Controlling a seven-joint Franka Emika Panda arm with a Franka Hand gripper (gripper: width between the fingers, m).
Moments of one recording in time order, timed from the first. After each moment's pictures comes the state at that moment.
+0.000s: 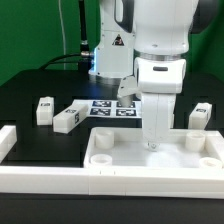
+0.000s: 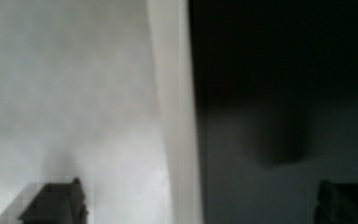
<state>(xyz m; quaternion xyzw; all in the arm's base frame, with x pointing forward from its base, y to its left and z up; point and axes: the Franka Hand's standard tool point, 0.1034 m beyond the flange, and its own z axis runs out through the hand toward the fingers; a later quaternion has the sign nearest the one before) 0.509 0.044 0.015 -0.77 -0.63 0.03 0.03</state>
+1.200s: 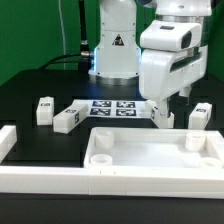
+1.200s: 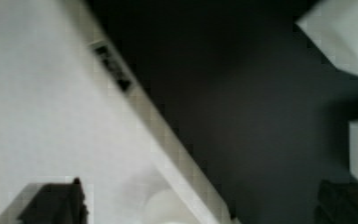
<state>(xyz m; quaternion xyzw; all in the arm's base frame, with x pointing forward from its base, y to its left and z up) 0.500 0.086 0.061 -0.93 -0.38 0.00 0.00</state>
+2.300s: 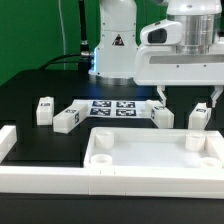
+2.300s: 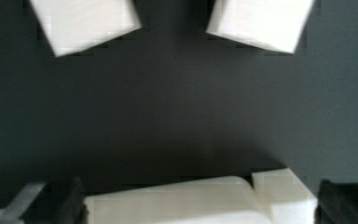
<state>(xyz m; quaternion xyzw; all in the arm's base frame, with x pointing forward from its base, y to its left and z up) 0.485 0.108 0.061 -0.99 0.10 0.02 0.03</state>
